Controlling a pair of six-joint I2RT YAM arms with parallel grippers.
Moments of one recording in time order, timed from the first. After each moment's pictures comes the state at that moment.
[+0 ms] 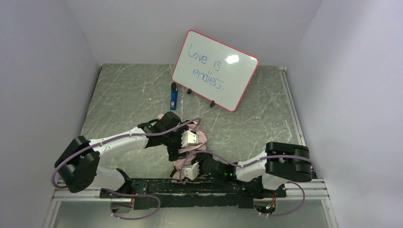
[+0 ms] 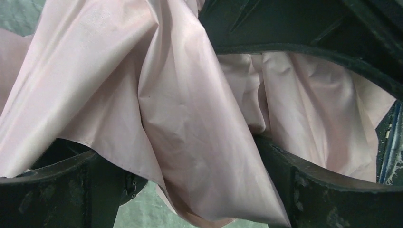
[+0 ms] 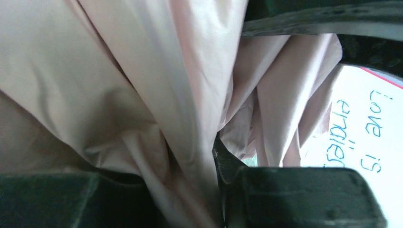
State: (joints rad) left arm -0.80 1.34 0.74 -0.39 0.43 0.60; right arm 1.39 1.50 0.29 0.70 0.45 -0.90
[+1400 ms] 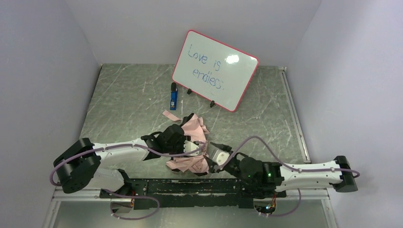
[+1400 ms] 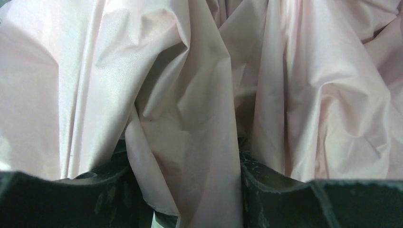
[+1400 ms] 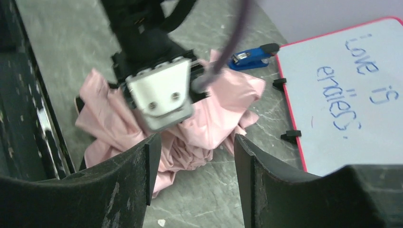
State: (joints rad) left arm -0.95 1.34 0.58 -0.10 0.05 0.71; right arm 1.53 0.62 0.32 0.13 0.54 -0.44
